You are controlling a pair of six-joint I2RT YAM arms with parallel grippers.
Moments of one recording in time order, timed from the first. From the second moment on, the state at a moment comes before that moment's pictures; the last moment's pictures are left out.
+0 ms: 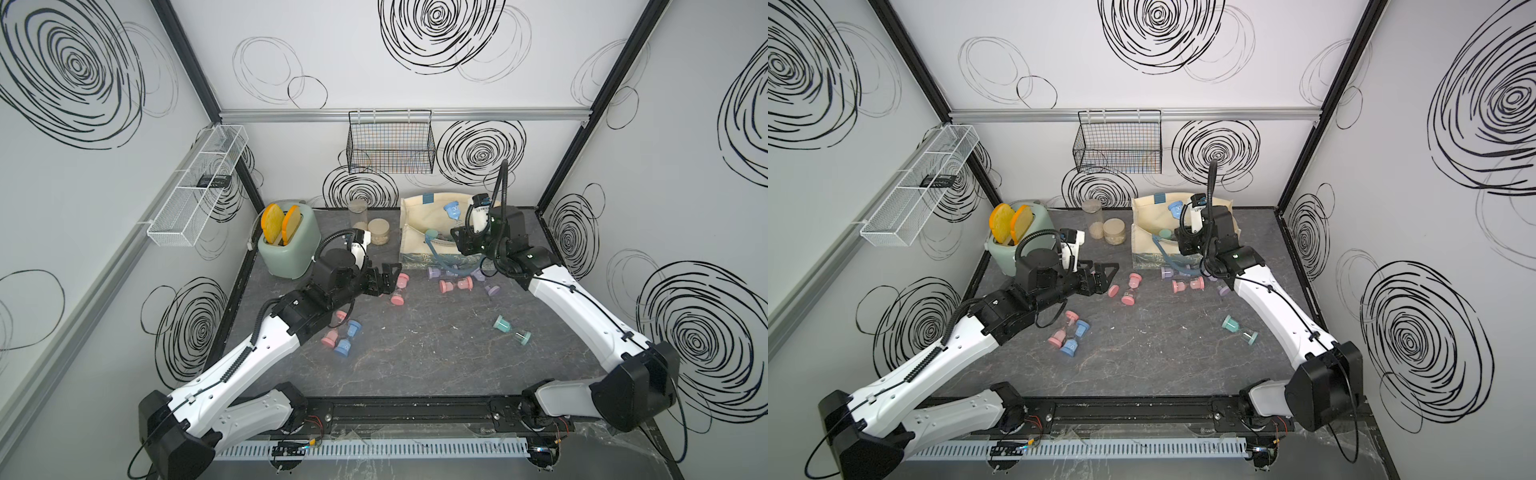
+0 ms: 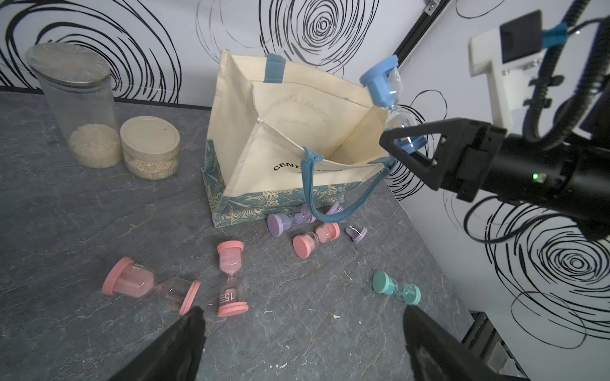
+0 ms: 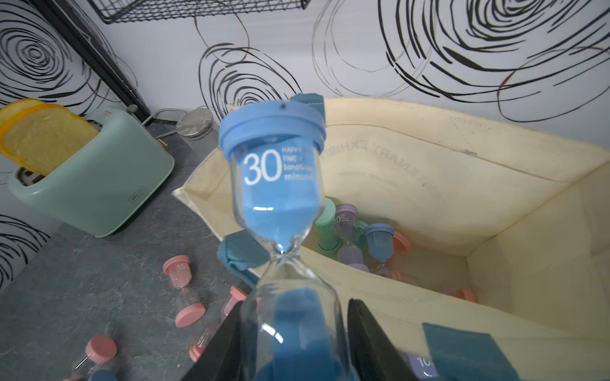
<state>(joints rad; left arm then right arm) -0.64 1.07 0.99 -0.32 0.03 -0.52 0.39 1.40 1.25 -0.37 -0.04 0.17</state>
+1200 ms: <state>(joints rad) -0.64 1.17 1.01 -0.28 0.11 -0.52 0.32 1.94 1.63 -0.54 -0.01 0.14</state>
